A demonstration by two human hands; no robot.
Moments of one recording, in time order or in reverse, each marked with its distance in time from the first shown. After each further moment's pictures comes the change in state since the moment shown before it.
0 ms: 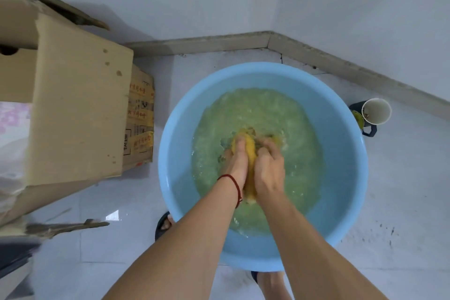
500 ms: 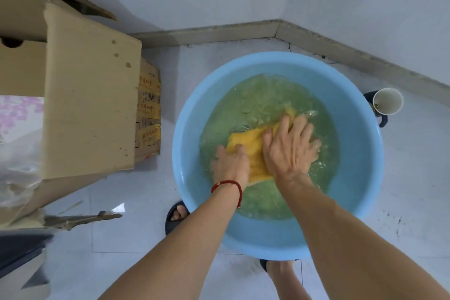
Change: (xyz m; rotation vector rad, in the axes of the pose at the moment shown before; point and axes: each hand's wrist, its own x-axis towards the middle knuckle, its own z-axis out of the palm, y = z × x) left_hand -0.053 0.015 -0.044 0.318 0.226 0.129; right_hand 0.030 0.004 -0.005 -1.089 0.269 -0.465
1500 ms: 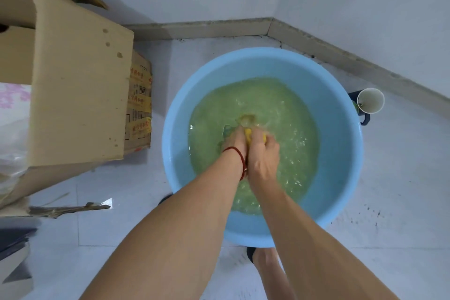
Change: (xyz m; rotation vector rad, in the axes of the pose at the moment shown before) left_hand 0.028 0.017 0.039 -0.414 -0.338 -0.121; right_hand -0.039 -0.030 -0.020 1.138 -0.210 0.473
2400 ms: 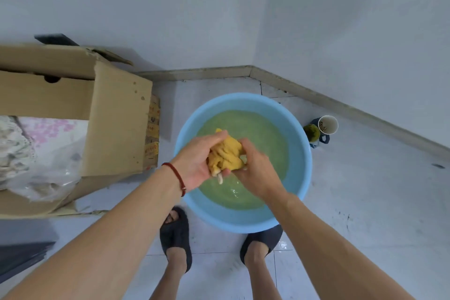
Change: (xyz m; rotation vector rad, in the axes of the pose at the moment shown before) left_hand -0.203 0.081 -0.074 -0.073 -0.319 0.106; right_hand -0.067 -0.077 -0.085 -0.611 -0.456 -0.643
